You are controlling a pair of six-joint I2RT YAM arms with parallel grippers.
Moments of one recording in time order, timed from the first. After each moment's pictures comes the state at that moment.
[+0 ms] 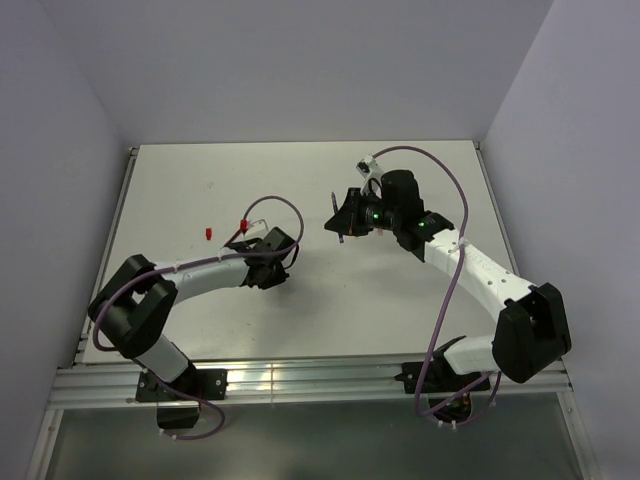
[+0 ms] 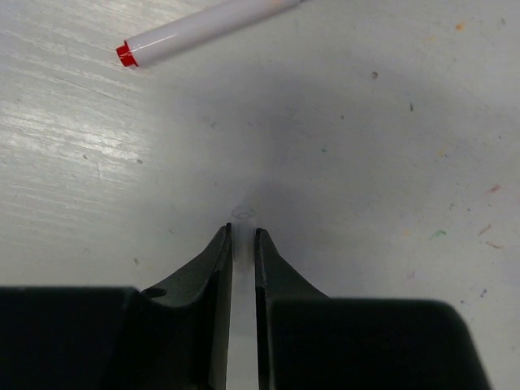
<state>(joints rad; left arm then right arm) -0.76 1.60 0.88 -0.42 -0.35 -1.07 0.47 1.33 0.99 -0.13 -0.49 0.51</state>
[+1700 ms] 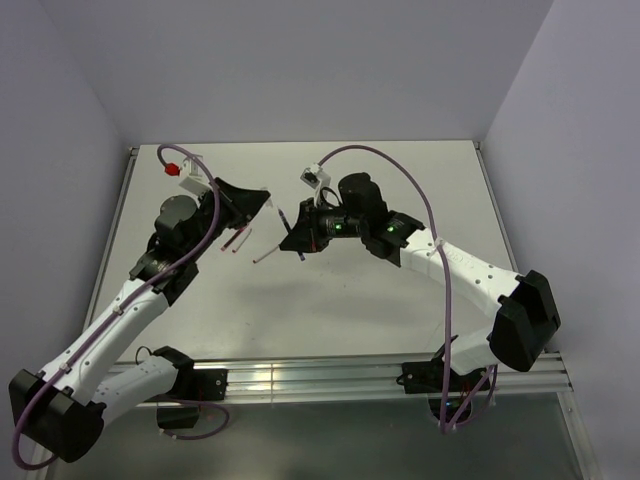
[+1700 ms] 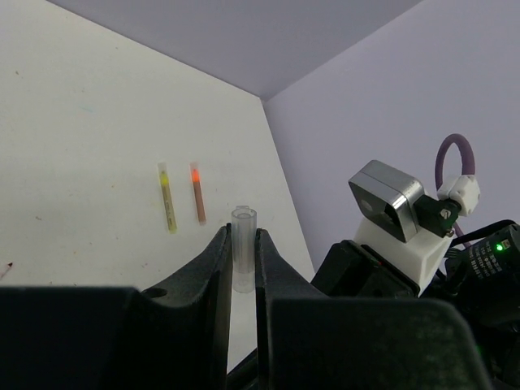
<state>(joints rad) -0.49 0.97 0.85 0.08 0.06 -0.88 0.74 1.41 1.14 -0.11 -0.57 0.50</state>
